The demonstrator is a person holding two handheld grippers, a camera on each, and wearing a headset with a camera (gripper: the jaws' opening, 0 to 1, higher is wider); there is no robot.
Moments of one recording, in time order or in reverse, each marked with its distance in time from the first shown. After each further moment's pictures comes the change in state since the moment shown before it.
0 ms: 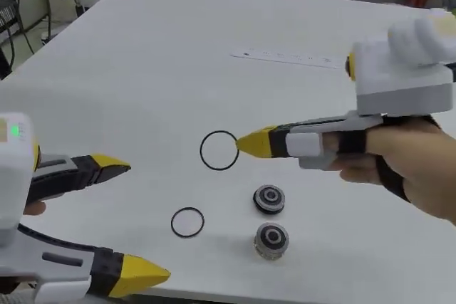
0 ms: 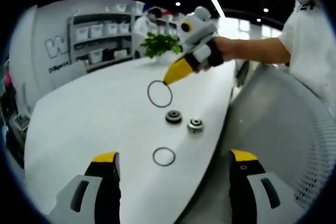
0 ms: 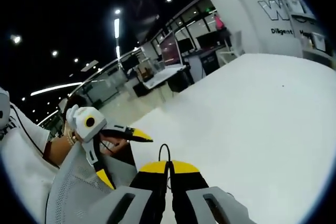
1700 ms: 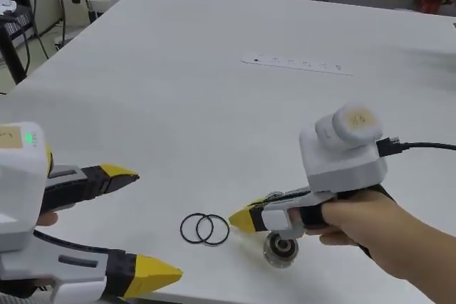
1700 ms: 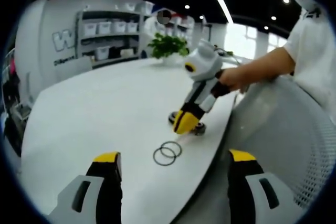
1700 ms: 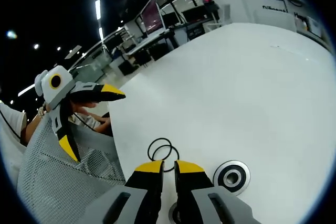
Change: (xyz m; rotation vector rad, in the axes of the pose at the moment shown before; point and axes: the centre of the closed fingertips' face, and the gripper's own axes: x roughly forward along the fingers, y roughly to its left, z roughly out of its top) left arm -0.001 0.002 0.000 -0.070 -0.023 0.024; right arm 0.030 -0.023 -0.082 0.037 0.185 -0.098
